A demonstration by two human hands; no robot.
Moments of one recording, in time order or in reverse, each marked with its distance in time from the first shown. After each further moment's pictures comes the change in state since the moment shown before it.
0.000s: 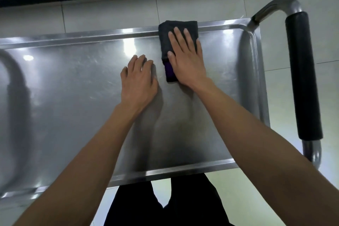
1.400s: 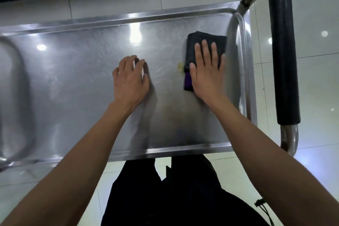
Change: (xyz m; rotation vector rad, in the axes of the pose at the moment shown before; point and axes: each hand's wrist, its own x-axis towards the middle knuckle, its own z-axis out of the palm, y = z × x) left_hand -0.045 0.029 0.004 0.090 0.001 -0.065; right_hand -0.107 0.075 0.006 0.019 0.065 0.148
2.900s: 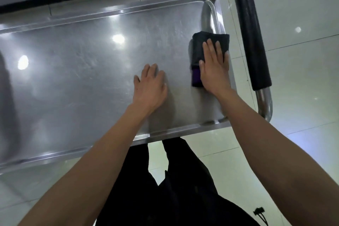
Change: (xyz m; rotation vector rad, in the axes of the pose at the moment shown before) left_hand -0.052 0.087 0.036 0.018 -0.234 0.171; right_hand -0.055 0.077 -0.014 0.046 -0.005 0.105
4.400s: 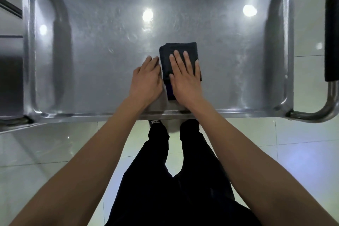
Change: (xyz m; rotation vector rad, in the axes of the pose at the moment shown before) left_hand -0.119 -0.180 0.006 -0.040 0.121 -0.019; right_hand -0.120 -0.252 0.094 -0.052 -0.086 -0.339
